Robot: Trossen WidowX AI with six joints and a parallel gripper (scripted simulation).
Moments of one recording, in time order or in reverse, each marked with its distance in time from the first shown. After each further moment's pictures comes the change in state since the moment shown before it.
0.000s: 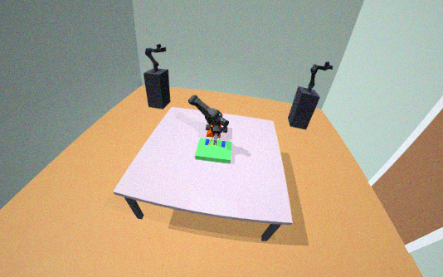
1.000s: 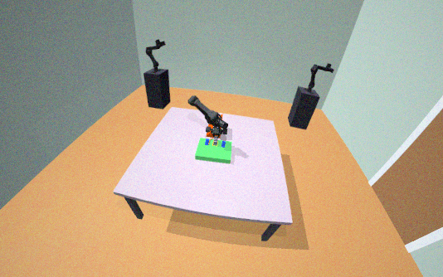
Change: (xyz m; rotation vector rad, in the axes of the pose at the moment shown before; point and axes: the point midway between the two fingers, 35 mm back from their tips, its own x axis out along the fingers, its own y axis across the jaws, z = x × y) arm 0.022 0.001 -0.001 0.012 -0.001 0.010
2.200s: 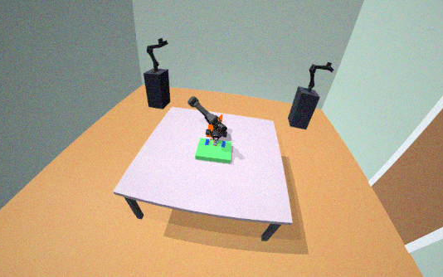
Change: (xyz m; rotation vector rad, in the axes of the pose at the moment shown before) arm 0.029 -0.001 0.000 0.000 -0.001 -0.002
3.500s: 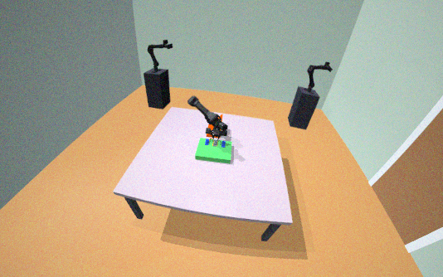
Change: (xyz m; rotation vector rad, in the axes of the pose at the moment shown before) arm -0.011 0.000 -0.002 -0.011 -0.007 -0.005
